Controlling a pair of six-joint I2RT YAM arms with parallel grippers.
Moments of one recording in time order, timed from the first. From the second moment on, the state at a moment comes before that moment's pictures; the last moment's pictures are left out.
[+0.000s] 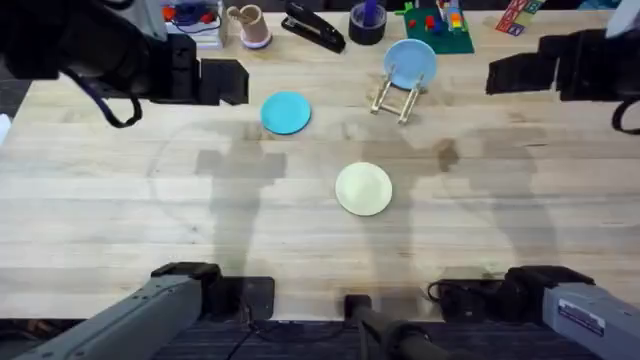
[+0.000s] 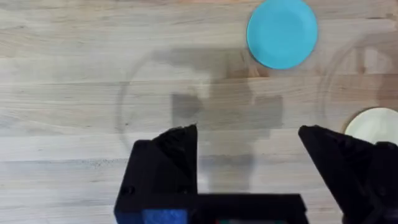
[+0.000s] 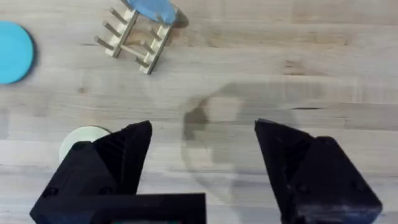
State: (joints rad) left arm -0.01 1.20 1.31 -1.21 0.01 0.00; right arm 0.01 1.11 1.23 -1.07 -0.03 0.01
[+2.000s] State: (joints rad) left arm 0.27 1.77 1.32 -0.97 1.00 0.34; right arm 0.01 1.11 1.23 -1.14 -0.03 0.01
